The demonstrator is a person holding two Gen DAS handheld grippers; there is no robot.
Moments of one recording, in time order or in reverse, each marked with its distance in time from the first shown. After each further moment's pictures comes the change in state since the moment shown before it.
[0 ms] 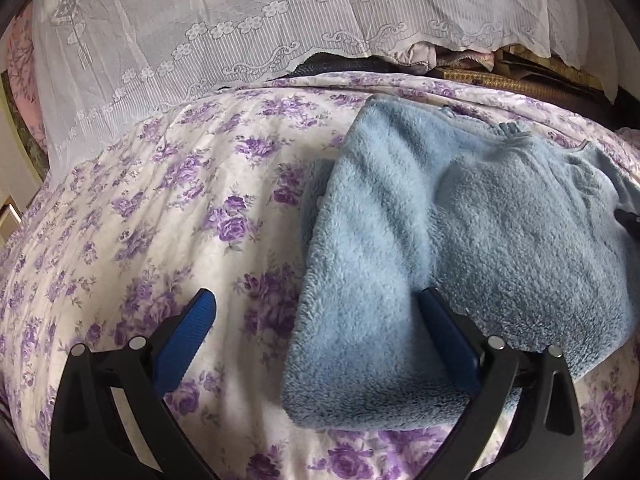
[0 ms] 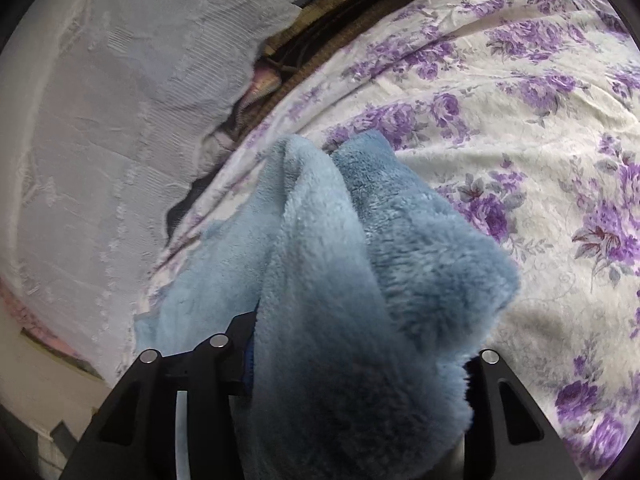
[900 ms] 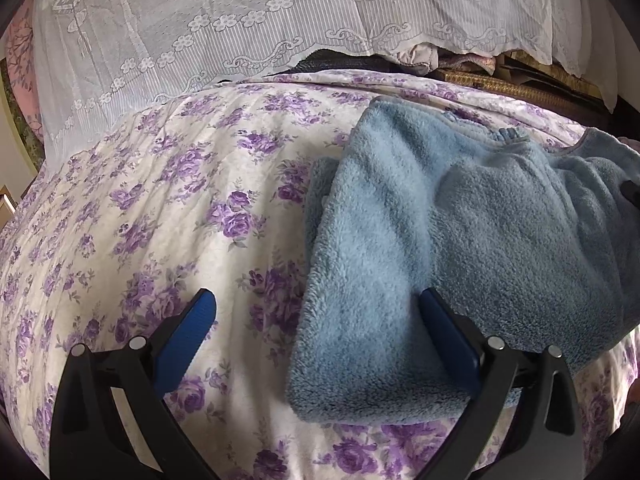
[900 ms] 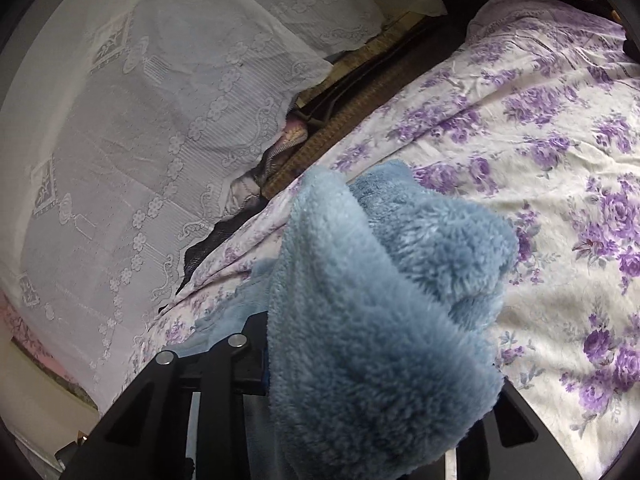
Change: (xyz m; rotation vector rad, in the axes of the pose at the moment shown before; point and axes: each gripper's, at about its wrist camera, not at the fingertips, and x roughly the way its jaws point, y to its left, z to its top) left arm -0.002 0.007 0.001 -0.024 0.014 -0.021; right arm -0.027 0.040 -0.014 -0.053 -0.226 0.033
